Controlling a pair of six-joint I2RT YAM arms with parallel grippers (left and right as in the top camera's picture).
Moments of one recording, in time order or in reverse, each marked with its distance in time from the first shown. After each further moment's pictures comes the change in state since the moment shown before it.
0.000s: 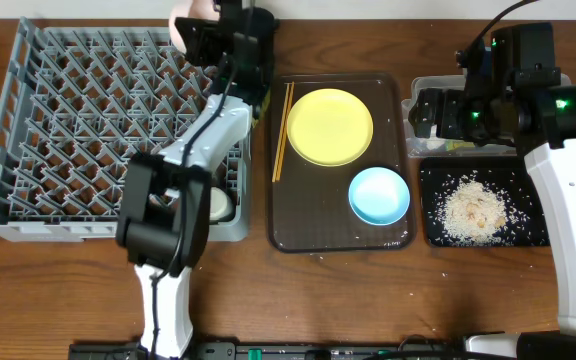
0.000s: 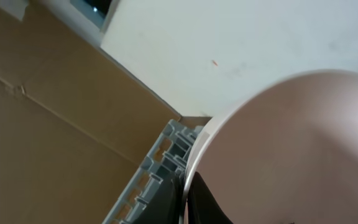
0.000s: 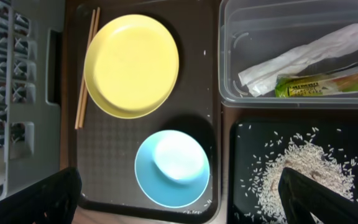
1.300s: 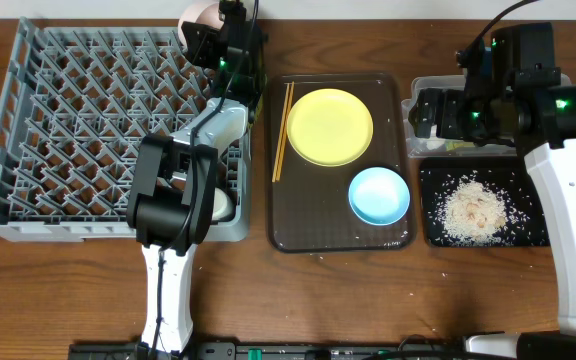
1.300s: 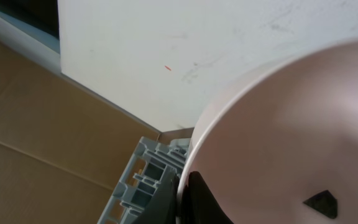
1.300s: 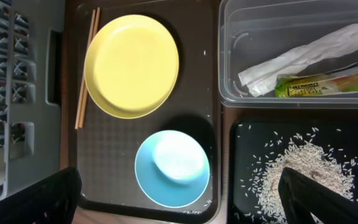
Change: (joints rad) left arm 0.053 0.131 0.000 0.179 0.168 0.148; right arm 0.000 0.000 0.000 0.000 0.000 0.000
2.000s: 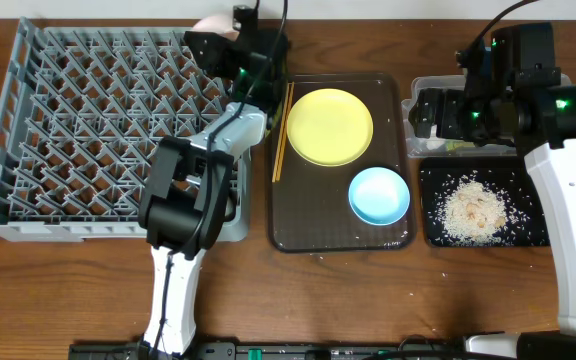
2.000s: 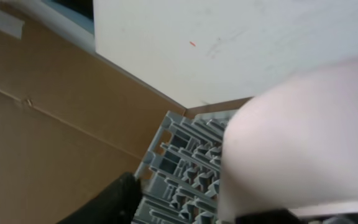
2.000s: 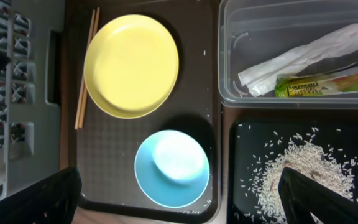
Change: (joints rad) left arm -0.086 0.000 0.000 -0.020 -0.235 0.018; right arm 0.000 0.000 0.000 0.000 0.000 0.000
